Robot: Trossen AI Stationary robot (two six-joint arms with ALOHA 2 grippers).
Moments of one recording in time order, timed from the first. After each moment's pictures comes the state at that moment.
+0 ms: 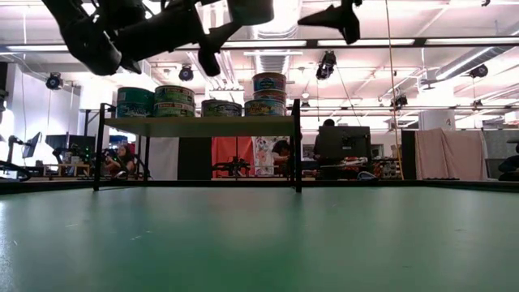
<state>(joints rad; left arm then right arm) 0.20 1.45 0.55 1.33 0.14 -0.76 -0.05 1.19 1.01 -0.01 0.17 0.53</state>
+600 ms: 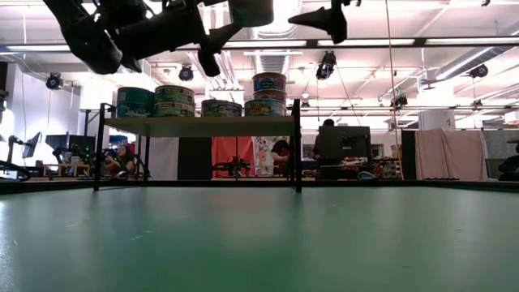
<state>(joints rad) 0.20 1.45 0.56 1.32 0.09 -0.75 -0.11 1.24 1.01 0.12 0.07 0.52</state>
